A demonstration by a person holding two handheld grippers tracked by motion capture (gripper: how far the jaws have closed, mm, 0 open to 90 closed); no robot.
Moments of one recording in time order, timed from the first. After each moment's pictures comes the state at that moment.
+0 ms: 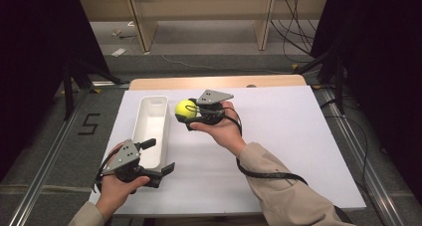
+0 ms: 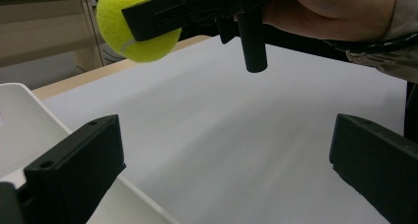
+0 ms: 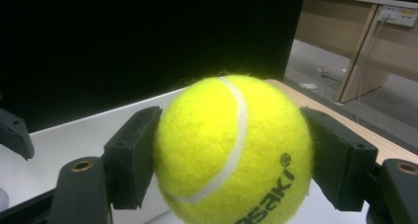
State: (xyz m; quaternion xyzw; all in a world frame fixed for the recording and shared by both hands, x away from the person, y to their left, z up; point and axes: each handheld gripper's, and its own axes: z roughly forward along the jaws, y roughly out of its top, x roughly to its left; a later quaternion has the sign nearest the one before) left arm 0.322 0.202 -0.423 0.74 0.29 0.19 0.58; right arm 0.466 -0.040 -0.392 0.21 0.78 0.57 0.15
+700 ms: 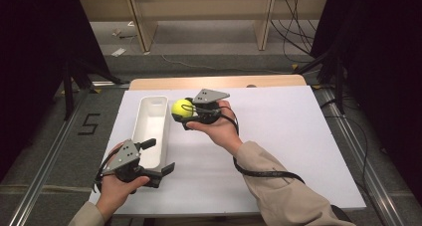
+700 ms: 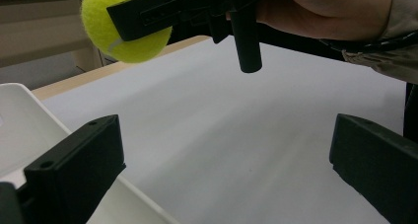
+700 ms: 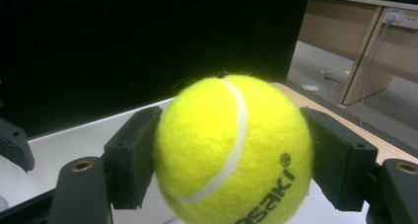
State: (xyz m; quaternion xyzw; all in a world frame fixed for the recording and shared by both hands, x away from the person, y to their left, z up) left arm 0.322 0.202 -0.423 0.74 0.29 0.19 0.58; right arm 0.468 -0.031 -0.390 0.21 0.78 0.57 0.15
